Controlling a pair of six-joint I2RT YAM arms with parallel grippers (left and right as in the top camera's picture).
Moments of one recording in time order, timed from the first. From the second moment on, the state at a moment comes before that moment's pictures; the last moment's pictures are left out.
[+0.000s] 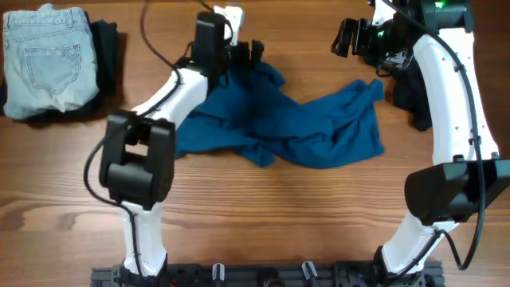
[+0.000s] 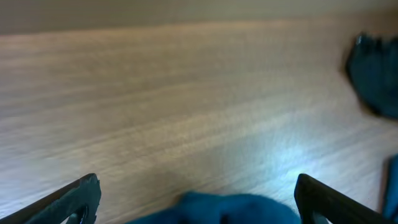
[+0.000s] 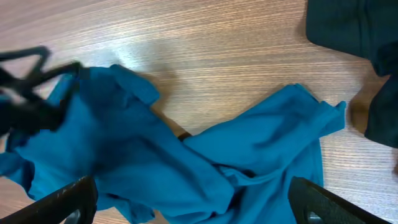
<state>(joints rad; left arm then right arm) -0.31 2.15 1.53 -0.02 0.23 -0.13 0.07 1.96 2.07 -1.29 -0.21 0.20</state>
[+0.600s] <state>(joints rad) -0.36 2.27 1.52 -0.01 0.10 0.04 0.07 1.96 2.07 -1.28 -0.21 0.20</state>
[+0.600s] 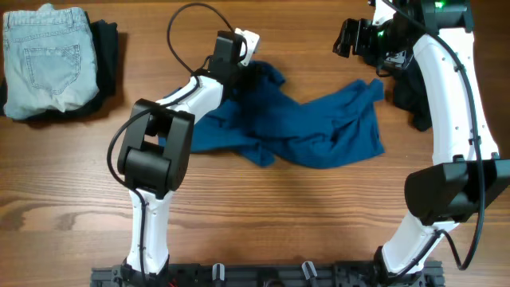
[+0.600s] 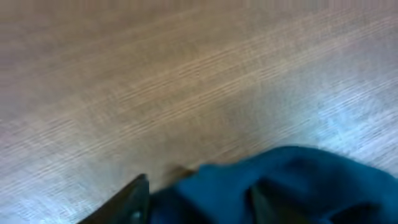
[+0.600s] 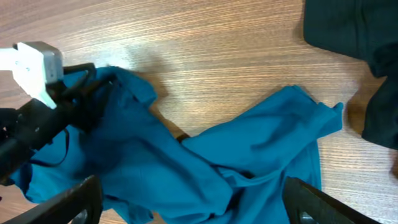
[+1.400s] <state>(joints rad) -0.29 1.81 1.53 -0.20 -0.12 -0.06 0.07 2.09 2.07 -1.24 -0.14 0.25</state>
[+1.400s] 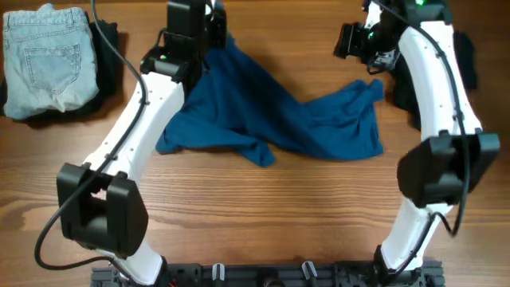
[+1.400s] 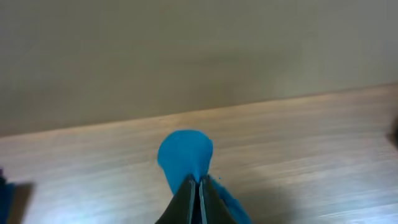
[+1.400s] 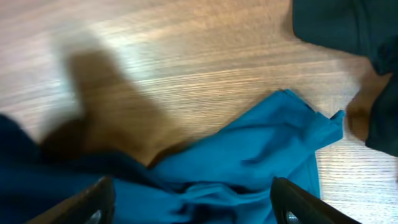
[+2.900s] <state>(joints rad) -0.25 1.79 1.53 -0.34 -0.29 -0.07 -0.09 2.16 1.92 -1.01 -0.06 0.39</state>
